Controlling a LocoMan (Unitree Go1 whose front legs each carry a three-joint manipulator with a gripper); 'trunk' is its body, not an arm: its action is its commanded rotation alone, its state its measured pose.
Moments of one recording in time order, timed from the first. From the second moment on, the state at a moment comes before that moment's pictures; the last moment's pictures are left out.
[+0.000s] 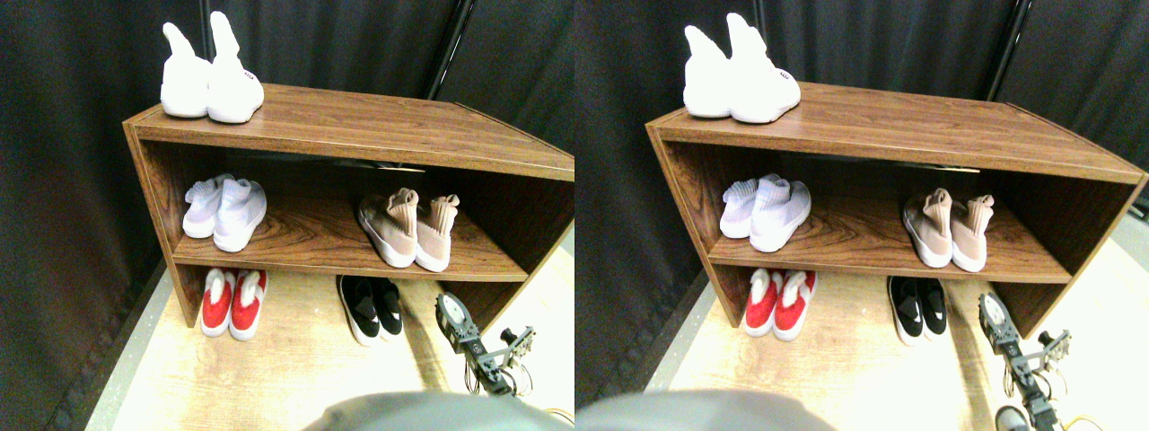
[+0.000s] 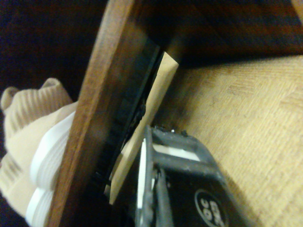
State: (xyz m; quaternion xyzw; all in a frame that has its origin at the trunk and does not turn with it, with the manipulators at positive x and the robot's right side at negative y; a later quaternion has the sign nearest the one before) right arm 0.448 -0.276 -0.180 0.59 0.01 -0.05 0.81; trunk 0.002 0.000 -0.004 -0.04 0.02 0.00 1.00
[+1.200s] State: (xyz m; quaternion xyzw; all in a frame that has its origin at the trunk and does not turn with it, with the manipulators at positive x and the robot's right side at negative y) right arm 0.390 -0.224 -0.098 0.58 -0.03 0.07 0.81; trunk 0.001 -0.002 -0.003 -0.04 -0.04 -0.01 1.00
